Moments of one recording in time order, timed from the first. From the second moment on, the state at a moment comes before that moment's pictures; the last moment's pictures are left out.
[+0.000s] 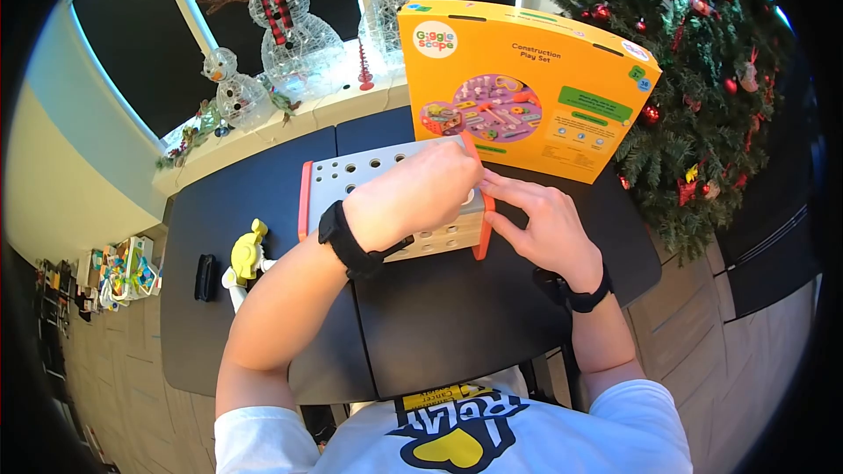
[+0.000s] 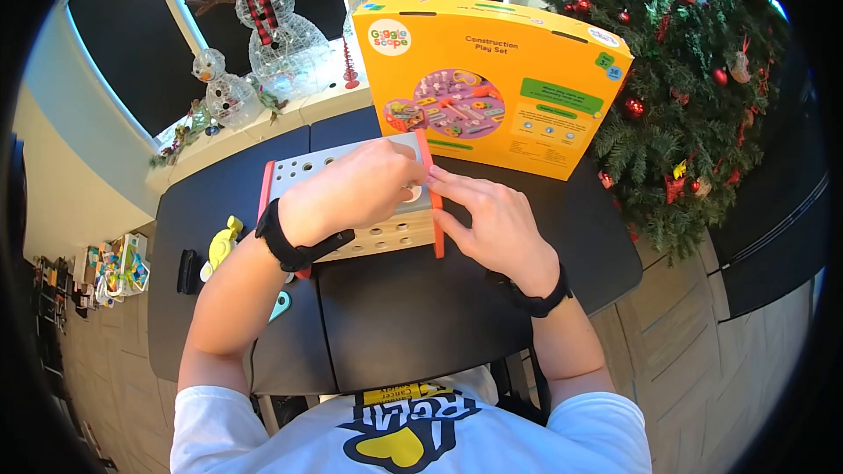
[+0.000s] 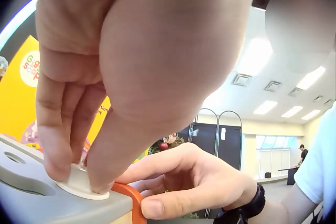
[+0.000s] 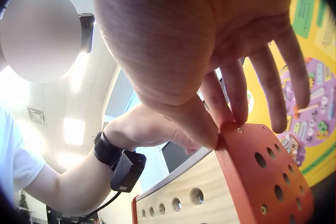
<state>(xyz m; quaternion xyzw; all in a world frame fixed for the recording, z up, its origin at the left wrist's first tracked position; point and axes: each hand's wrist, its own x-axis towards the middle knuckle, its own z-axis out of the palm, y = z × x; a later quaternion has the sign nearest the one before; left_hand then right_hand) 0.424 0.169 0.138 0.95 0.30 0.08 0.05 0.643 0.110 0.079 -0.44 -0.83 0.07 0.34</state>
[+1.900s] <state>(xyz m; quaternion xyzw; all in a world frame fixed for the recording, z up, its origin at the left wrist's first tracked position) 0.121 0.038 0.034 0.74 0.67 0.01 0.12 0.606 0.068 0.103 -0.38 -0.88 -0.04 0.29</state>
